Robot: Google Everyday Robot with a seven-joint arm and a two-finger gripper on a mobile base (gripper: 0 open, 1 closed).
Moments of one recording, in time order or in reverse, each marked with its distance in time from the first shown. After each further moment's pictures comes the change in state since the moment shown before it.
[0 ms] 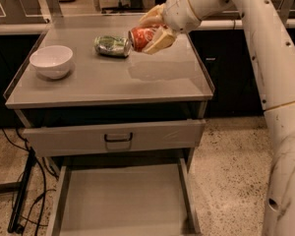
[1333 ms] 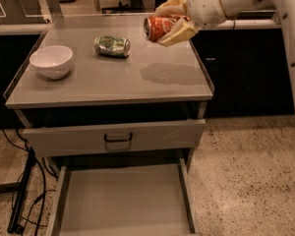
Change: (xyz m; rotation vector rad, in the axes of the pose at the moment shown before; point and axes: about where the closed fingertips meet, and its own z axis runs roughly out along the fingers) arm -0.009 0.007 -0.058 0.117 -0.044 0.010
